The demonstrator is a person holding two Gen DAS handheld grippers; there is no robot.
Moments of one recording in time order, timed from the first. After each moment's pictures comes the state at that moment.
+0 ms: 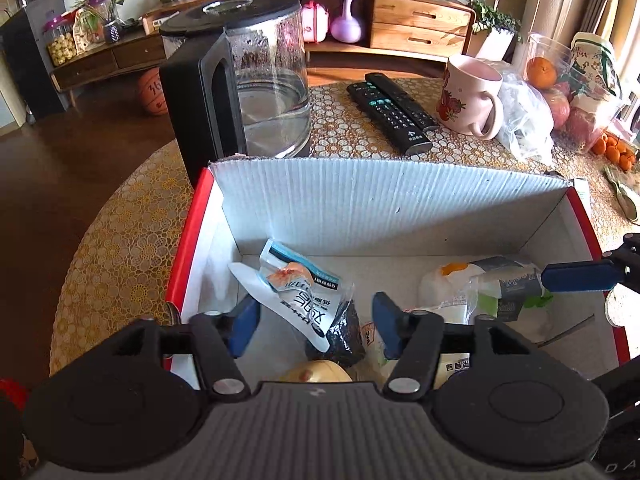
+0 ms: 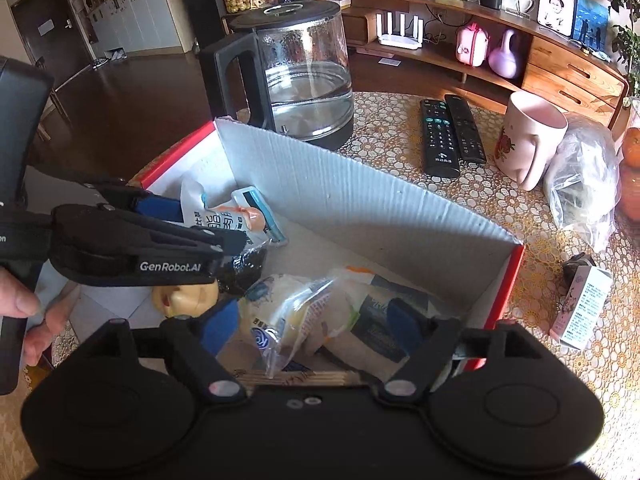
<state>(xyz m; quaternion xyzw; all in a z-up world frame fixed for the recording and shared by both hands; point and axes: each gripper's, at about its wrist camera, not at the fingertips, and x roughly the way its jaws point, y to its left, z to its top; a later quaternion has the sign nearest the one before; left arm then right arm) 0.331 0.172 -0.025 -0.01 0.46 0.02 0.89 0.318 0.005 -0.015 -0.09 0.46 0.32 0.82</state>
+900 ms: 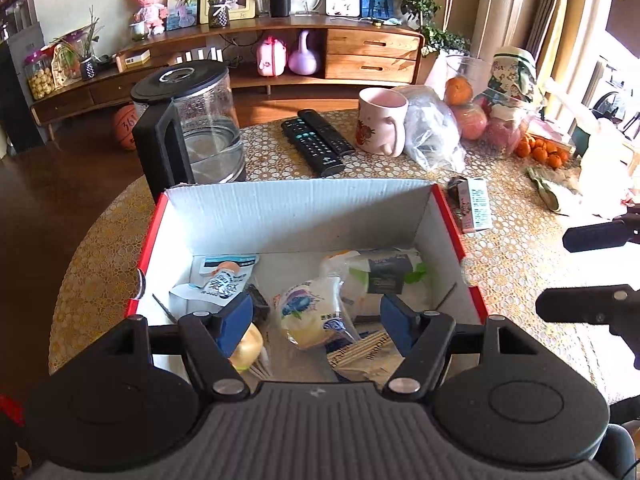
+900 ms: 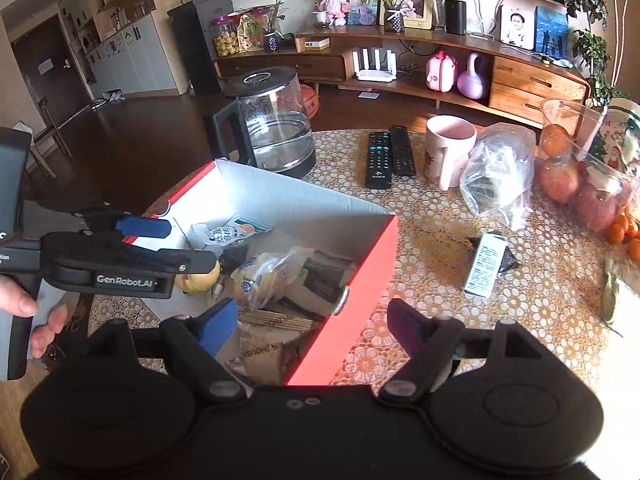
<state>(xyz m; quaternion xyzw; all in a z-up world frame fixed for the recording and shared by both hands) 0.254 0.106 0.037 0.00 0.43 -0.03 0.90 0.258 -0.113 0.059 -0.05 0.42 0.30 0.85</state>
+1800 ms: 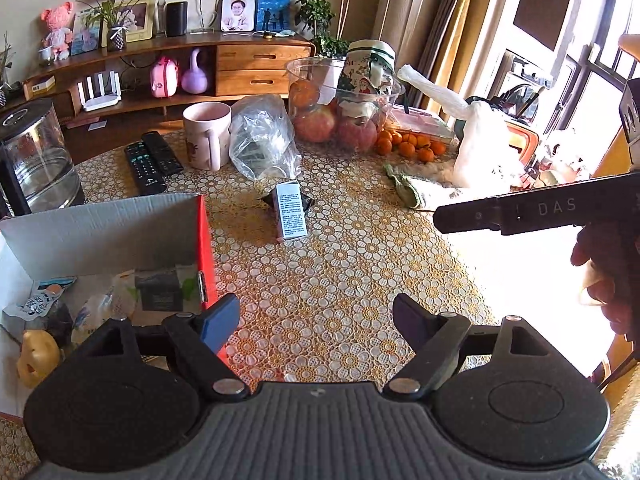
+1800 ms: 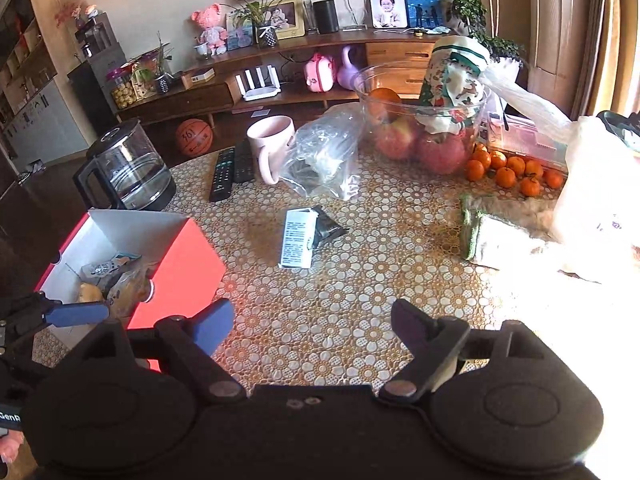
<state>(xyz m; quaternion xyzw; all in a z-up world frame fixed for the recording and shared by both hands) 0.244 -0.051 0.034 -0.02 0.40 -0.16 0.90 0.284 -0.277 0.046 0.03 0.42 0.17 0.89</state>
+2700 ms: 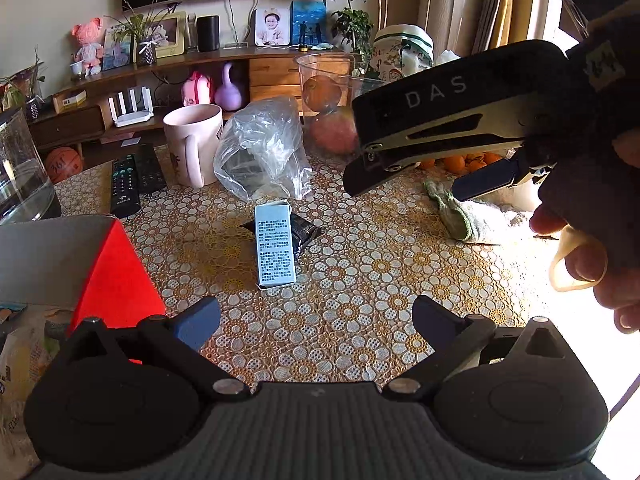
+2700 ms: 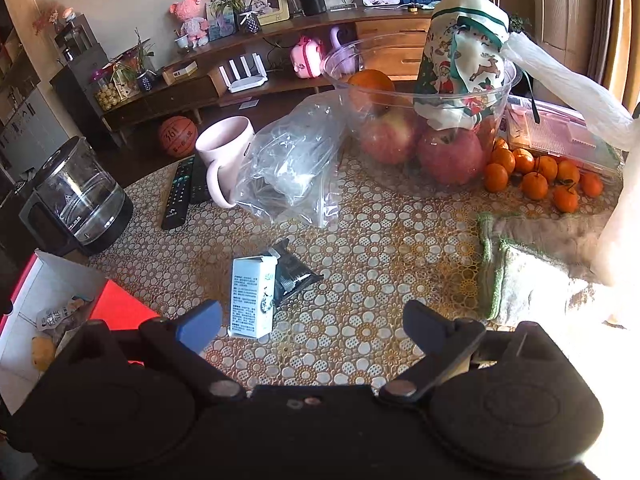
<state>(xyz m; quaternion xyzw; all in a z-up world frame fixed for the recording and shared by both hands) 0.326 -0.133 -0.041 -0.01 0.37 -0.07 0.93 0.411 -0.276 -0.008 0.05 0.45 0.18 0.87</state>
